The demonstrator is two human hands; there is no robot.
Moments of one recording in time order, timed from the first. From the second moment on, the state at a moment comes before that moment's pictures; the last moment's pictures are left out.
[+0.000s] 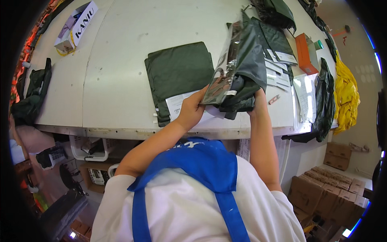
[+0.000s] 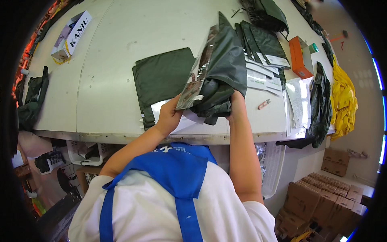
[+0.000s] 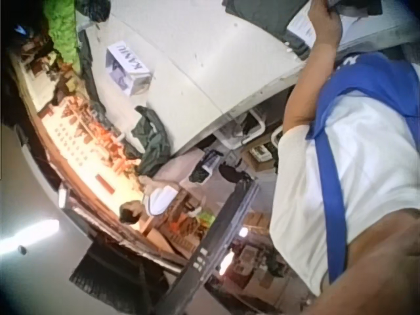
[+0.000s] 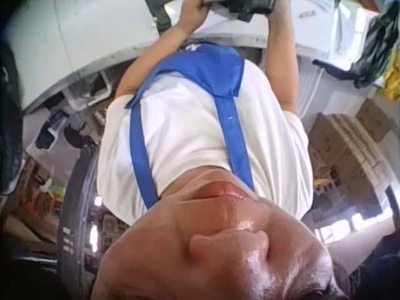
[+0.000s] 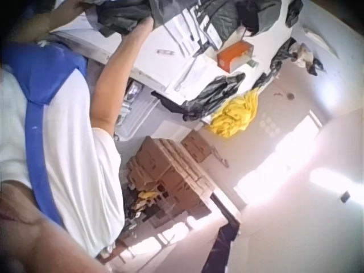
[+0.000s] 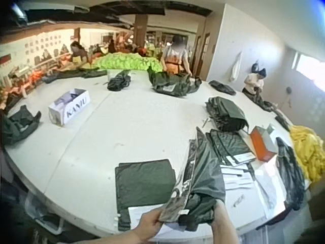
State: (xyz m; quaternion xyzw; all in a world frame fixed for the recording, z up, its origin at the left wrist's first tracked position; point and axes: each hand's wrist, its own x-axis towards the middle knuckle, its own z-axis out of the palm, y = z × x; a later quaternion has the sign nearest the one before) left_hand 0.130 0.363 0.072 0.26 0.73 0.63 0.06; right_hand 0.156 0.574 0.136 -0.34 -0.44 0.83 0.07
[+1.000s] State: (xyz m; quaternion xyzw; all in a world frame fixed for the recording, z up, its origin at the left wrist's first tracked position) left_hand 0.126 0.340 0.025 0.01 0.56 0.72 0.41; right_hand 0.136 0.545 0.034 0.01 -0.98 0.18 0.06
